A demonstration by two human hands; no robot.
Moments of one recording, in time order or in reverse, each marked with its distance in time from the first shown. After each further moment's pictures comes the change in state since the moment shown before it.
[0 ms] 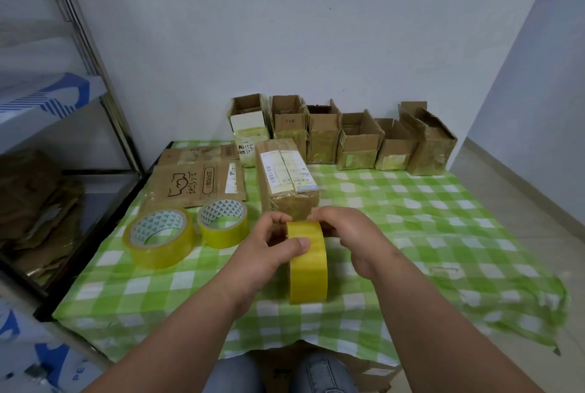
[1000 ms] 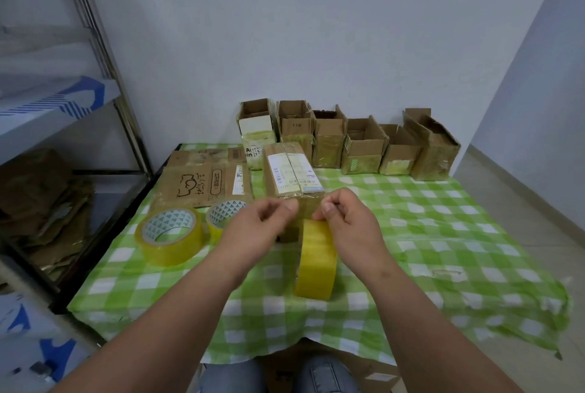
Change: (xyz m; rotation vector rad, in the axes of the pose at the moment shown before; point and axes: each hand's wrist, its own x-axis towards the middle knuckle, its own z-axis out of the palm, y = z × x) left_hand 0.006 0.026 -0.017 0.314 0.202 0.096; right_hand -0.020 0.001 0.015 -0.211 0.219 -0.524
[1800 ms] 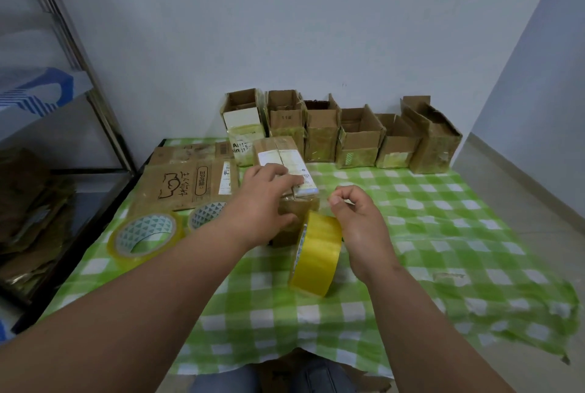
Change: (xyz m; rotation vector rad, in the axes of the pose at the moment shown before) left_hand 0.078 -0.002 0.012 0.852 -0.059 0.454; right_hand 0.027 0.026 -0.004 0.303 0.120 0.218
